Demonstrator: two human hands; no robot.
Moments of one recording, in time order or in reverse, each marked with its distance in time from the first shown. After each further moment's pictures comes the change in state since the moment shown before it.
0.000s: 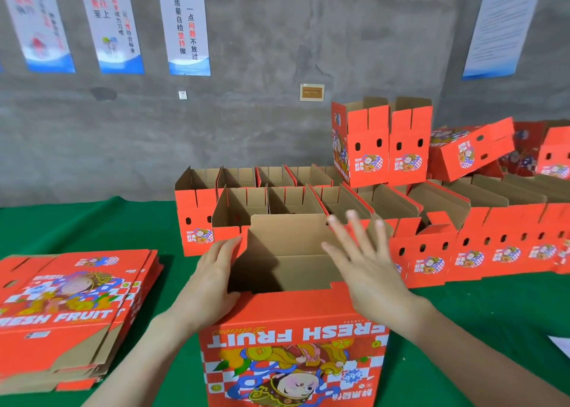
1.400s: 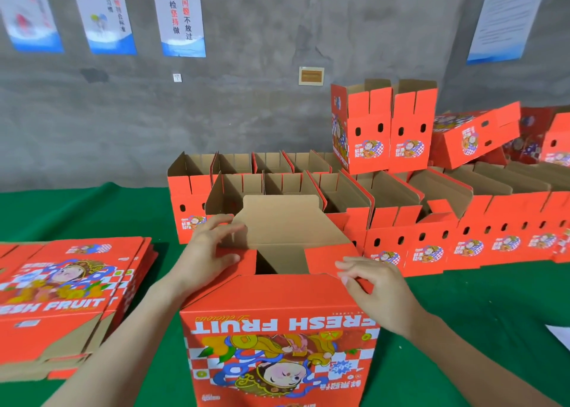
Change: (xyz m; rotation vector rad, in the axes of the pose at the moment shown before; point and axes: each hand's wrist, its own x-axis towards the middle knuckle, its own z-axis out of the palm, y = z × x) left_hand 0.042 -0.027 0.009 -0.169 0.033 0.091; right_hand -0.028 0.012 0.038 0.730 0.267 0.111
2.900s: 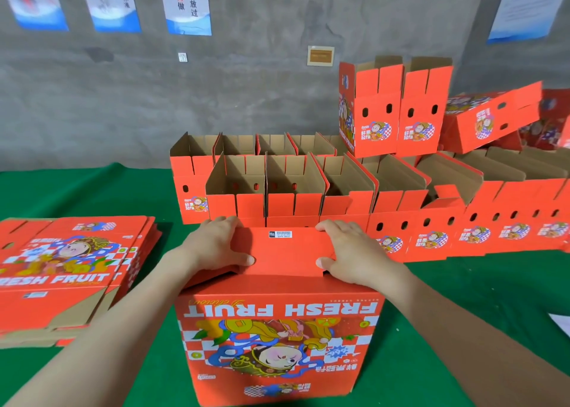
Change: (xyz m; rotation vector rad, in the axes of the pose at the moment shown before) left_hand 0.004 0.024 0.012 0.424 -0.374 -0.321; right_hand 0.049 -0.011 0.017 -0.349 -0.464 0.271
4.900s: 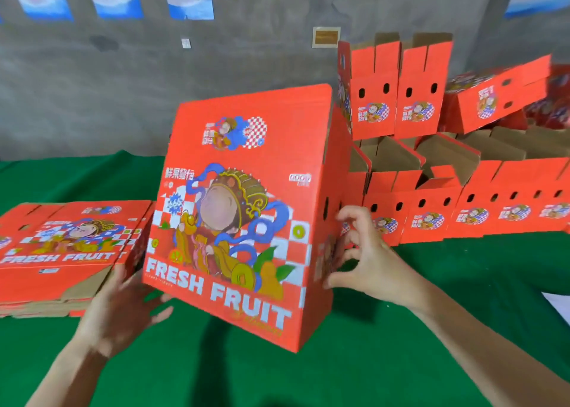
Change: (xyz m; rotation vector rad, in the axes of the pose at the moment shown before) left_hand -0.122 -0.090 0.078 -1.786 0.094 -0.435; right_hand -0.074 0.037 0.004 0.881 0.040 -0.251
